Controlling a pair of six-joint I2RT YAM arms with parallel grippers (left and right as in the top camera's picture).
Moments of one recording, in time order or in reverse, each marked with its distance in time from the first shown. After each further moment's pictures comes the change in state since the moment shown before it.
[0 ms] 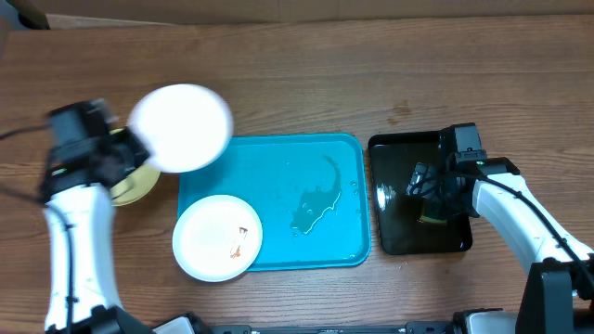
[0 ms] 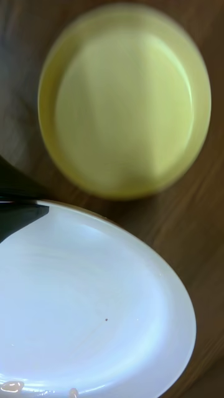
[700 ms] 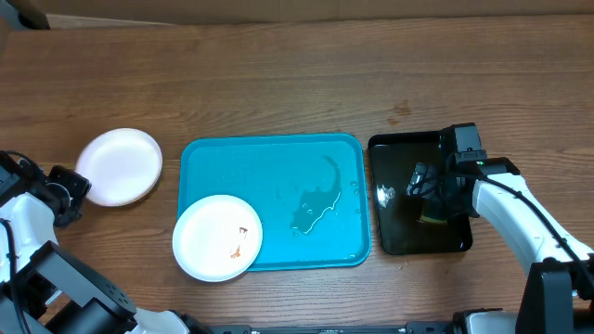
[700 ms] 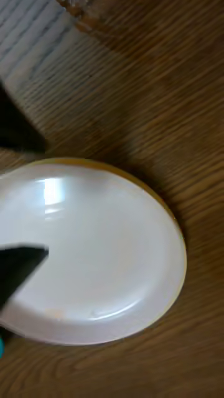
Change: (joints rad) left arm 0.373 0.266 0.000 0.107 0.076 -0.033; right arm 0.000 0.000 0.000 0.000 0.000 0.000
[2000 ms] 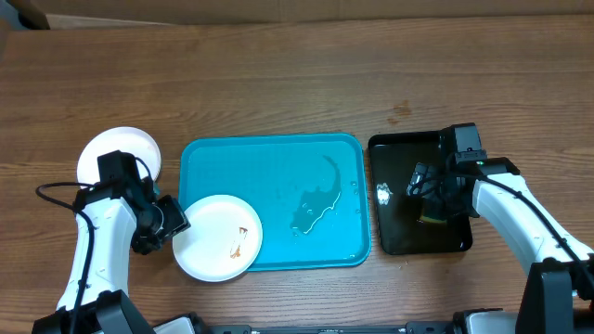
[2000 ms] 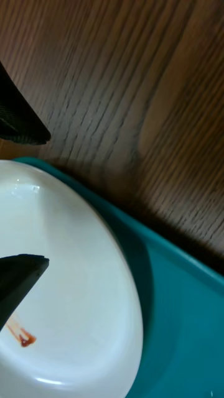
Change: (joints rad) left arm -0.460 -0.264 -0.260 -0.414 -0.179 0.108; right arm 0.000 0.000 0.000 0.000 0.000 0.000
